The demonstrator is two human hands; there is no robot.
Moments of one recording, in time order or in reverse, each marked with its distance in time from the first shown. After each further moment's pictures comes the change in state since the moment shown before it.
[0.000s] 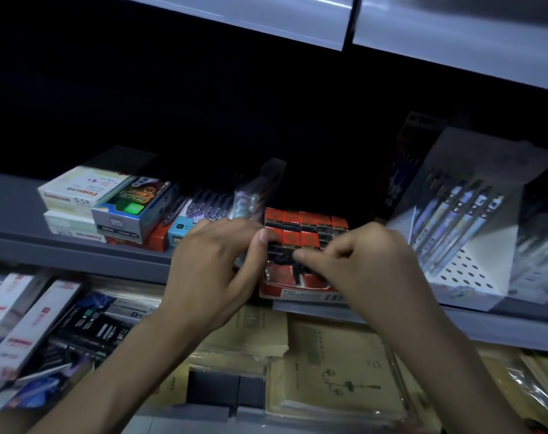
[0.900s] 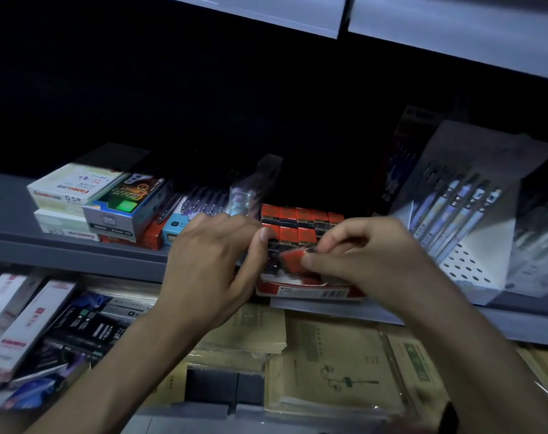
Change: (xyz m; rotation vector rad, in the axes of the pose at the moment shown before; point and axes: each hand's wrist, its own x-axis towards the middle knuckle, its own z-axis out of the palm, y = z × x) left_hand 0.002 0.000 0.002 0.107 -0.009 0.063; right_hand 0.003 0.002 -0.018 0.394 -0.178 0.170
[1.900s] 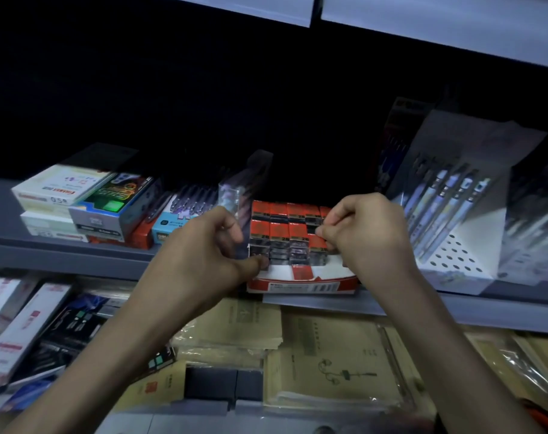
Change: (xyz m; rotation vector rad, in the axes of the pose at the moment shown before) left_hand 0.010 0.008 -0.012 -0.248 -0.265 -0.604; right_hand 0.051 0.037 0.010 -0.190 0.338 -0.134
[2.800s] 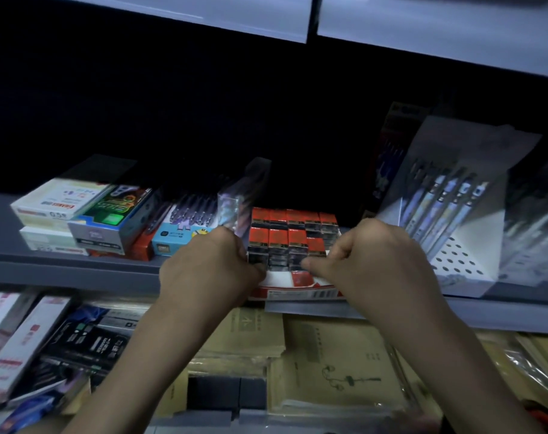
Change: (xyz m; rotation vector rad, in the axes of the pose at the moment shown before) left_hand 0.011 0.018 0.010 0.382 -0.106 -0.118; right_hand -0.042 -0.027 -0.021 -0.357 -0.095 -0.024
